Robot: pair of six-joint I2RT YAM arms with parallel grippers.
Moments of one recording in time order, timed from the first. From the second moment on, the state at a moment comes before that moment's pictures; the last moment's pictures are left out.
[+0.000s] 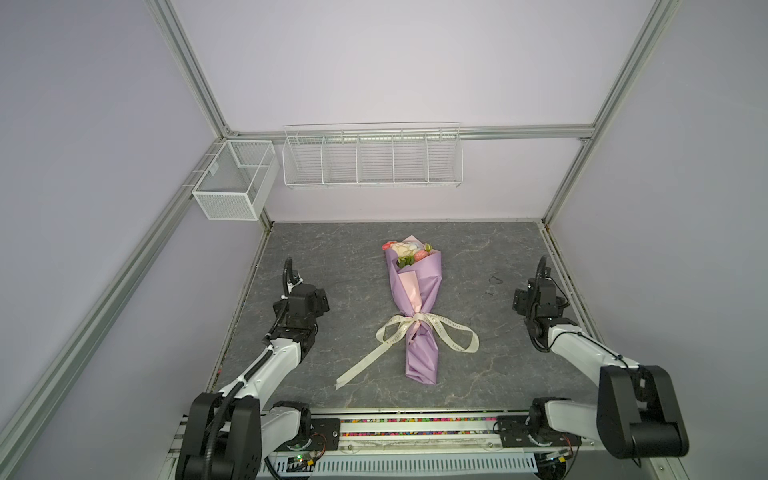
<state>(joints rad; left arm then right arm) -0.18 1.21 0.46 0.16 -0.44 -0.18 0.03 1.30 0.51 0.14 0.39 0.09</state>
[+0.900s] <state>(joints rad) 0.00 1.54 0.39 0.83 -0.09 -0.07 0.01 1.54 0.37 0.76 0.09 -0.03</state>
